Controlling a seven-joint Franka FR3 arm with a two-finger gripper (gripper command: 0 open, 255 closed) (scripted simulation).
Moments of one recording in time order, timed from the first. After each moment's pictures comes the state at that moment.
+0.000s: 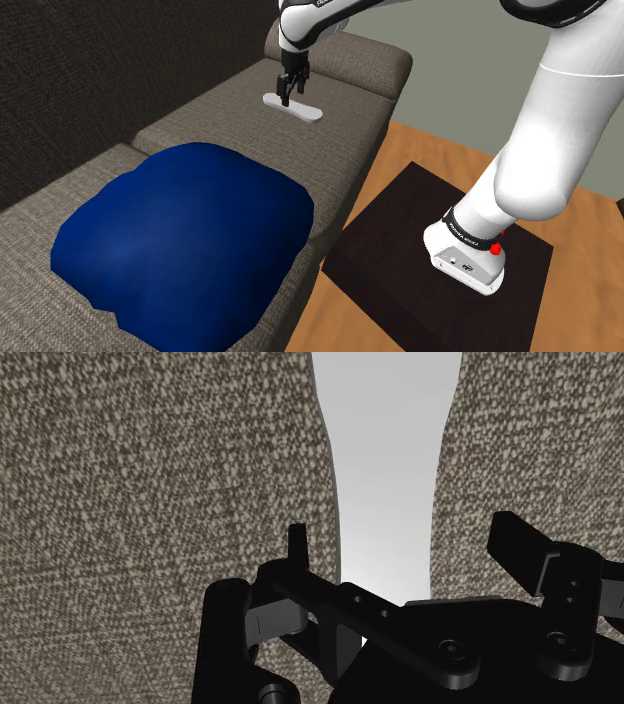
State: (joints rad) arm 0.10 0.29 -0.01 -1.87 -0.02 2.16 -0.15
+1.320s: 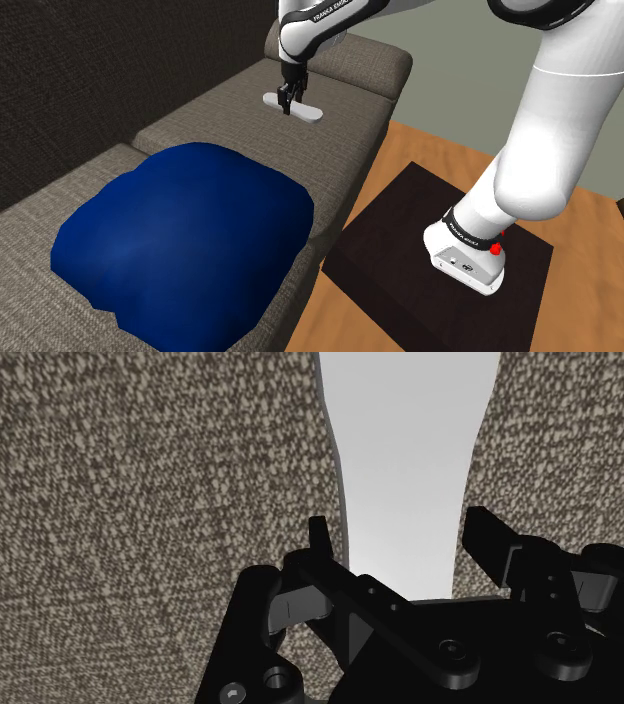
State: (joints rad) arm 0.09 0.33 -0.01 -1.89 -0.02 2.23 -0.15
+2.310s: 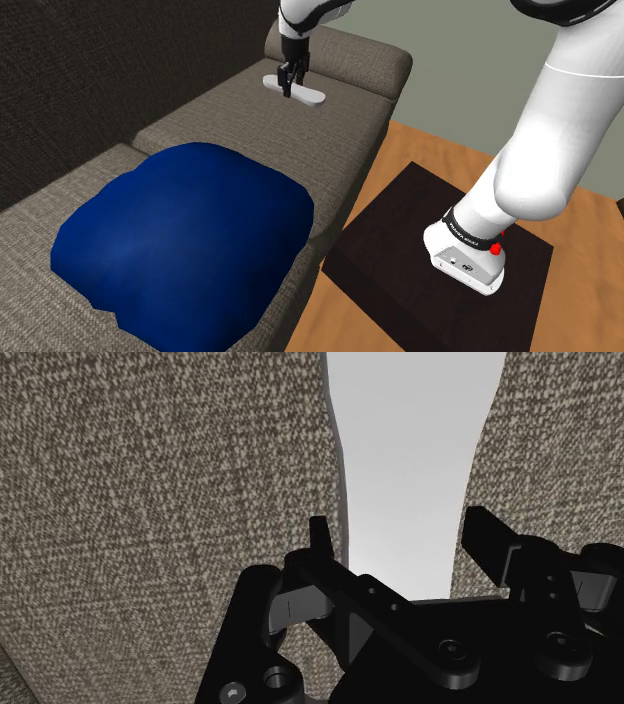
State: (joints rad) arm 0.09 0.26 0.00 -1.82 -0.02 2.09 -0.15
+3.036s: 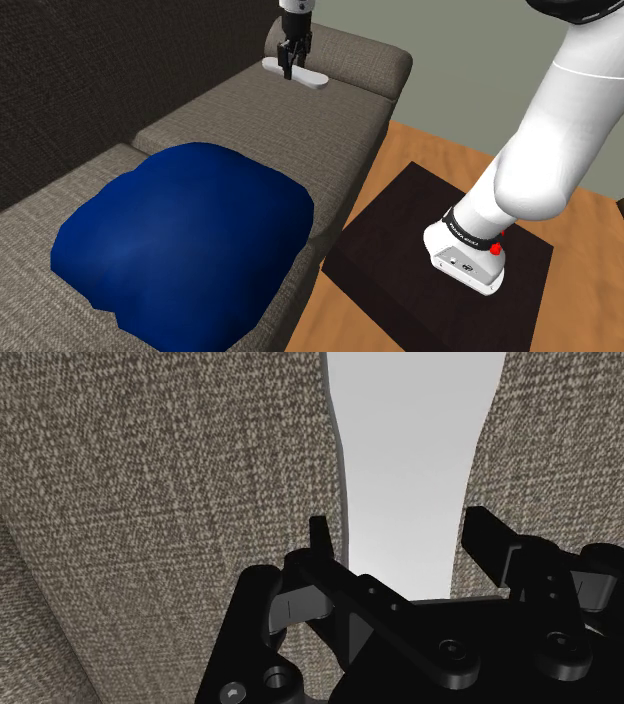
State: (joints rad) arm 0.10 0.22 0.00 -1.73 -0.02 1.95 -0.15
